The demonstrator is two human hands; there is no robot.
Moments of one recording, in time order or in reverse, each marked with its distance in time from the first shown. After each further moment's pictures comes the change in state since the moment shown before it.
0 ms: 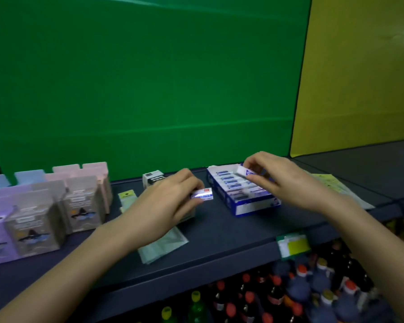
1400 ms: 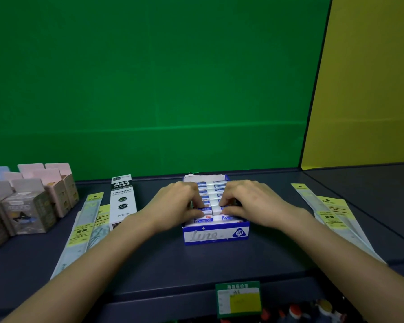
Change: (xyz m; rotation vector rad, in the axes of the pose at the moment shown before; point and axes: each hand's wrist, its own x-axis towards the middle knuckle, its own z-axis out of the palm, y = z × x) left_hand 0.126 0.018 0.103 0.104 -0.234 -0.359; right_hand 0.036 0.120 0.032 -0.088 -0.286 -0.166
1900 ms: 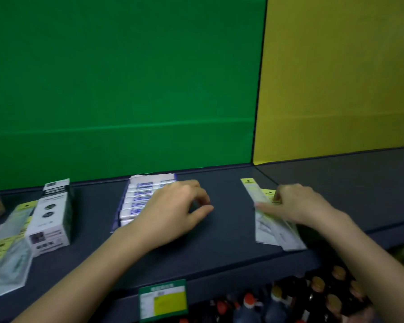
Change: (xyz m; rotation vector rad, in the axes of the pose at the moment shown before) left_hand 0.027 0.102 0.012 -0.158 0.184 0.189; right_hand -0.113 0.108 -0.028 -0.046 -0.145 0.794
